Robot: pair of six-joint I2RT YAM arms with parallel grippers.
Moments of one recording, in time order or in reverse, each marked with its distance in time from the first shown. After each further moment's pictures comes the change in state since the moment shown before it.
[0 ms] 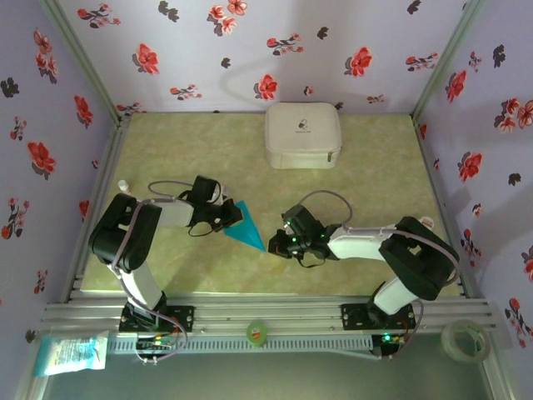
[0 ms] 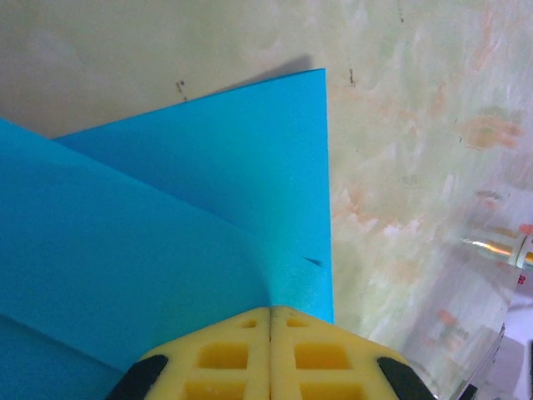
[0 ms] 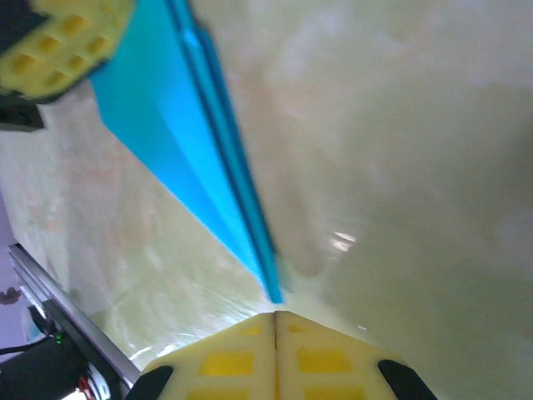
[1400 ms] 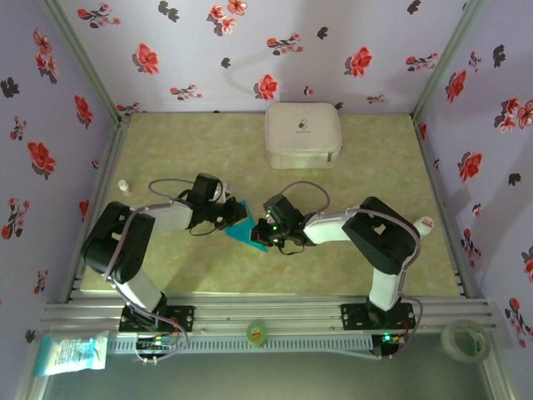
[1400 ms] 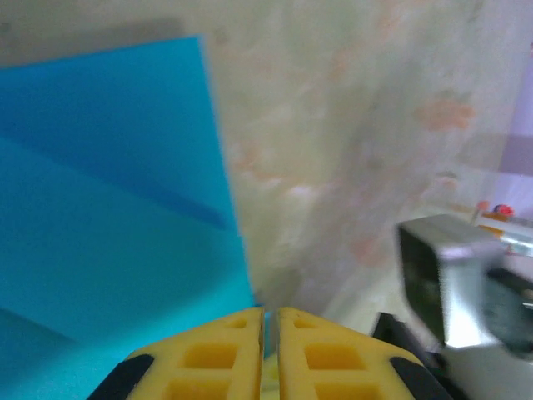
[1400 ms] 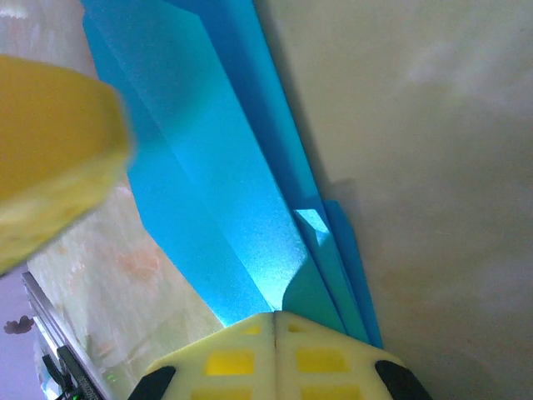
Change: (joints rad) left arm -0.039 -0.072 -0.010 -0.001 0.042 -0.041; right arm 0.008 0.287 0.195 0.099 -0.012 0.009
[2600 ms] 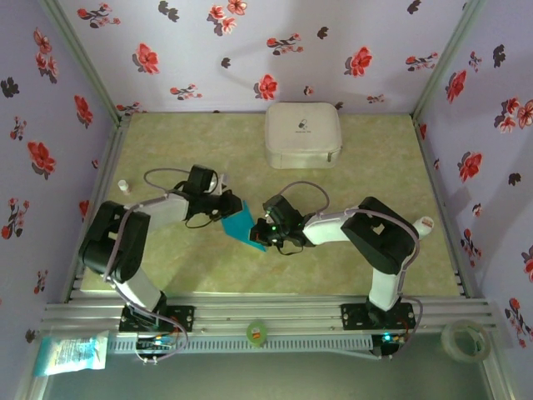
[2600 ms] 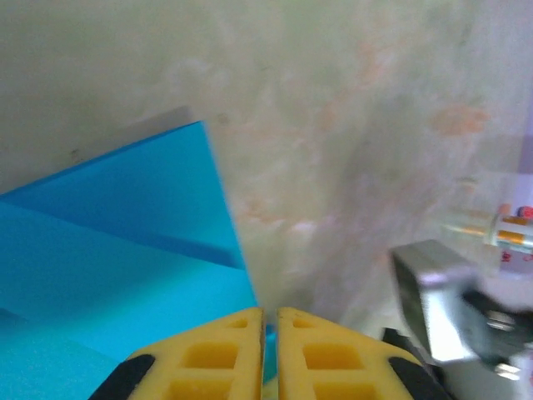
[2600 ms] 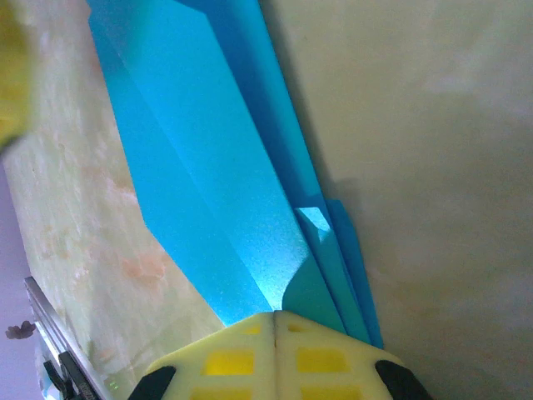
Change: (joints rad) left arm 0.051 -0.002 0.085 -0.116 -0.019 0.140; right arm 0.008 0.006 -0.002 0.026 0.015 0.010
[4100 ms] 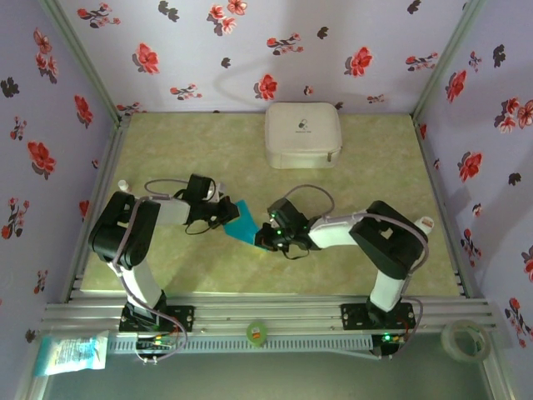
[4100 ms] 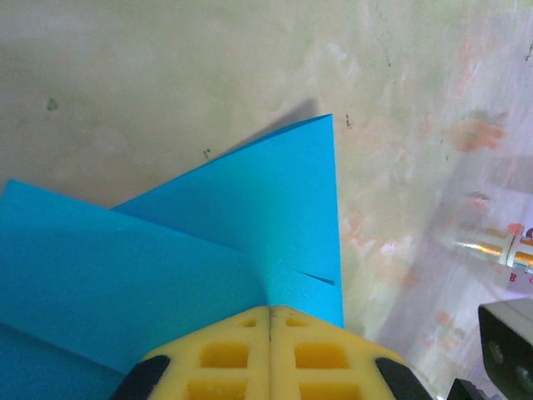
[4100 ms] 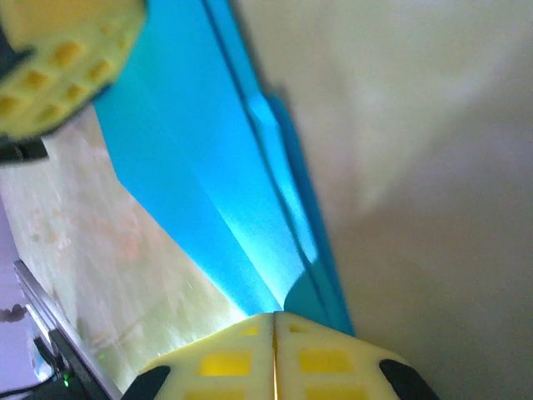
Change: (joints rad) left arm 0.040 0.093 -0.078 0.159 0.021 -0.043; right arm -0.001 -0.092 -0.096 -0.033 -0.018 0.000
